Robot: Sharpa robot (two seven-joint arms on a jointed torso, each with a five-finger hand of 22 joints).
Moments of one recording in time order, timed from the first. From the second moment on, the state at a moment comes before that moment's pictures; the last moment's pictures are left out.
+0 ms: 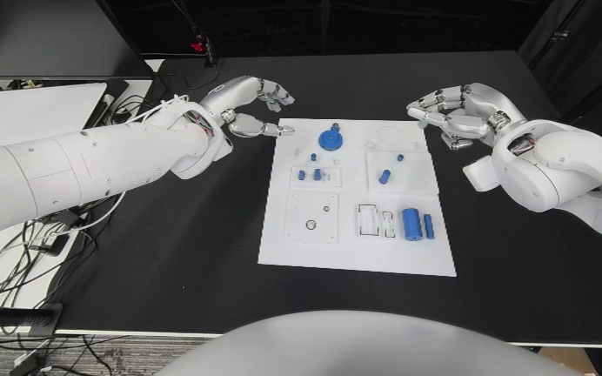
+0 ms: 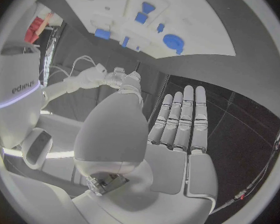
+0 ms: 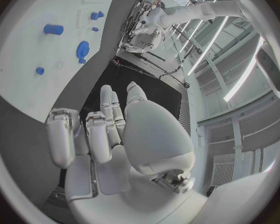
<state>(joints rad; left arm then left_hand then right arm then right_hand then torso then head) 1.31 -0.74 -0.24 1.28 -0.94 -0.54 0.46 1.36 -0.14 -0.11 0.30 0.41 0.72 0.19 0.34 0.07 0.82 0.19 0.20 0.07 0.76 0.16 0.39 0.34 0.15 0.65 0.25 0.19 0.85 1.24 -1.05 -0.08 1.62 -0.62 -0.40 0.14 1.45 0.07 -0.17 0.29 0.30 0.79 0.16 0.43 0.12 0.88 0.09 0.64 0.65 1.47 0.04 1.57 1.31 0.02 1.47 0.14 1.49 1.31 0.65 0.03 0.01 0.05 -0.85</state>
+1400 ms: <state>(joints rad) 1.27 -0.75 -0.24 1.43 -0.12 -0.55 0.68 1.14 -0.09 -0.08 0.30 0.18 0.53 0.16 0.44 0.08 0.61 0.24 0.36 0.08 0.39 0.24 0.48 0.23 0.12 0.47 0.29 0.06 0.62 1.17 -0.91 -0.08 1.46 -1.61 -0.31 -0.04 1.64 0.02 -0.11 0.29 0.05 0.93 0.12 0.21 0.07 0.95 0.08 0.24 0.13 1.47 0.02 1.57 1.31 0.02 1.47 0.12 1.47 1.31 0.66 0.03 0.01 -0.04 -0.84</state>
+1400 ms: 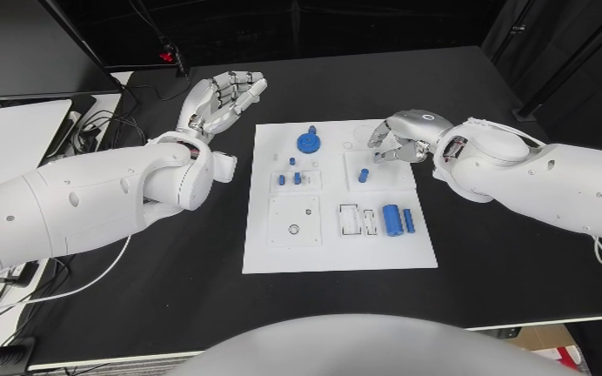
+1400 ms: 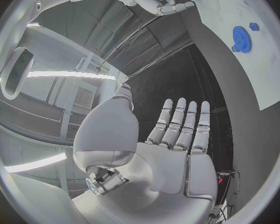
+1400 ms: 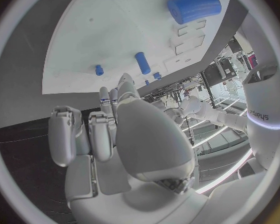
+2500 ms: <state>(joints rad) 1.27 -0.76 -0.24 1.44 -0.11 -0.55 0.68 1.16 -0.04 -0.06 0.30 0.19 0.53 0.16 0.49 0.08 0.61 0.24 0.43 0.08 0.37 0.24 0.55 0.20 0.12 0.51 0.29 0.07 0.62 1.16 -0.87 -0.08 1.45 -1.72 -0.22 -0.21 1.67 0.03 -0.10 0.29 0.05 0.94 0.13 0.17 0.07 1.00 0.11 0.21 0.07 1.47 0.03 1.57 1.31 0.02 1.47 0.13 1.47 1.31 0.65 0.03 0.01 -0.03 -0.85</state>
